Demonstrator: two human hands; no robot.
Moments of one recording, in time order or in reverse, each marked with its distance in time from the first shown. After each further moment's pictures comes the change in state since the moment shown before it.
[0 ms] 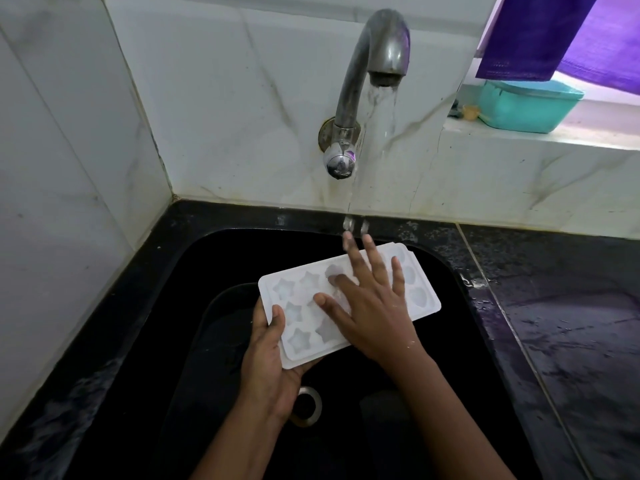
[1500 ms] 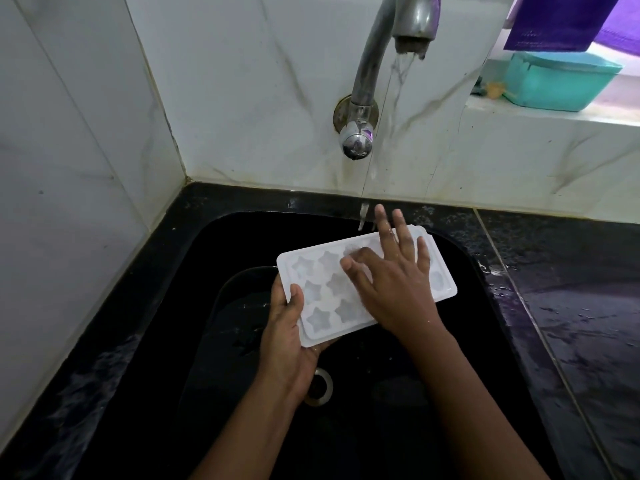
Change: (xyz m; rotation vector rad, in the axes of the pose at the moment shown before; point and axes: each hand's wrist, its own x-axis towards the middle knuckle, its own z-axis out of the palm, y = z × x) left_hand -0.002 0.001 0.004 0.070 -0.042 0.015; right_hand 0.006 0.001 -0.007 0.062 0.009 0.104
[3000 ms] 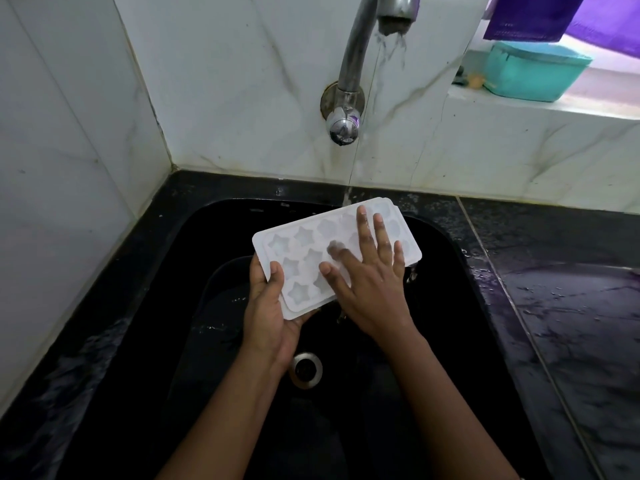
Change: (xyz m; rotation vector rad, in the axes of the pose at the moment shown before) left_hand 0.003 0.005 -0.002 -0.036 0.010 0.085; right_hand -0.024 -0.007 0.017 0.076 0.046 -0.036
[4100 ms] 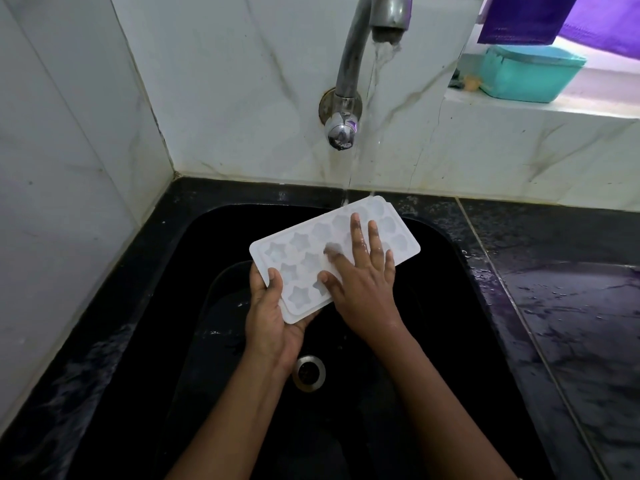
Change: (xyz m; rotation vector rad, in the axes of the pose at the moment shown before) left_hand 0.001 -0.003 -0.002 -0.080 0.030 -0.019; right_hand 0.001 -0.011 -0.003 -0.028 -0.159 0.059
